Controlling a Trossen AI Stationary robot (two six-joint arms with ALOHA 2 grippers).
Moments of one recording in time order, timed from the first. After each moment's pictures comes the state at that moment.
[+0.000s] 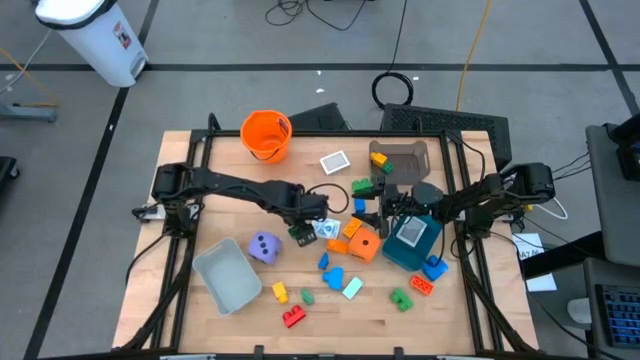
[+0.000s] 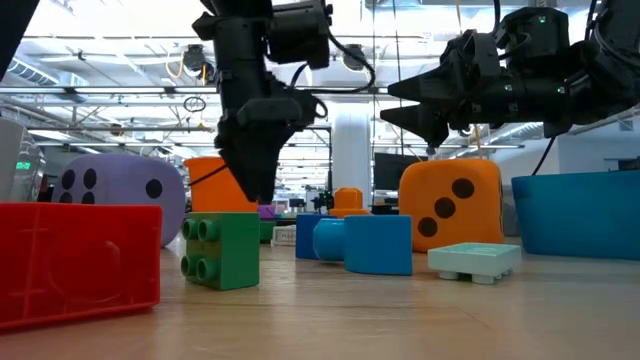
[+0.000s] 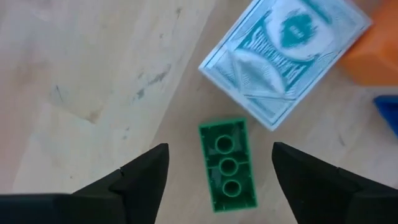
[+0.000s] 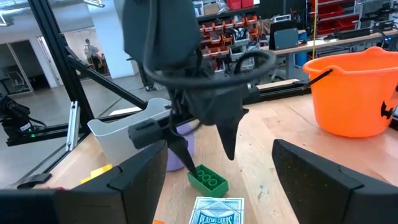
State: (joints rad) left arm 0.01 1.87 1.35 -0.86 -0.09 -0.43; right arm -0.11 1.47 0.28 1.24 -0.11 0.18
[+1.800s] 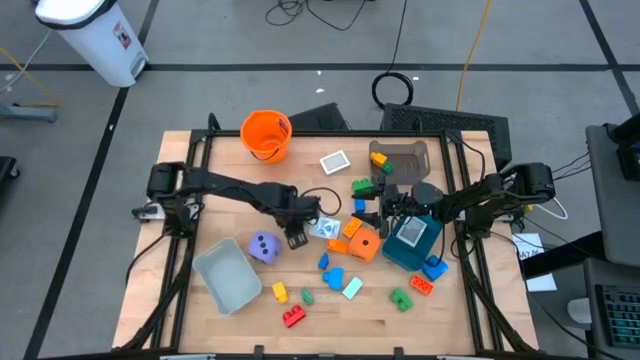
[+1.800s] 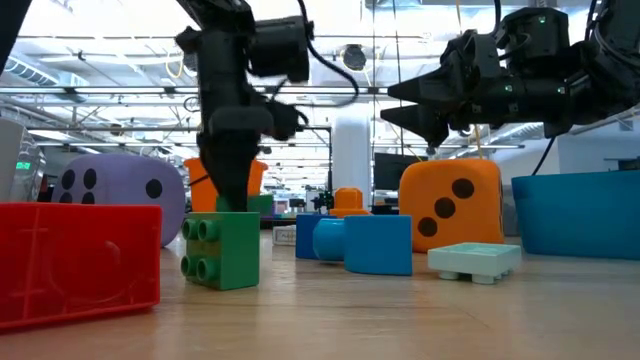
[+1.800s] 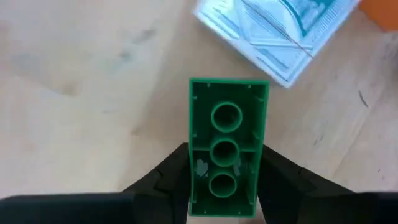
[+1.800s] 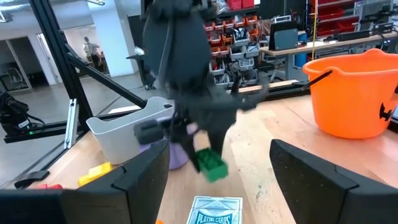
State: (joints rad) left arm 0.02 1.82 1.22 -0.80 -0.02 -0.37; right arm -0.11 1.47 0.28 1.24 -0.11 0.17
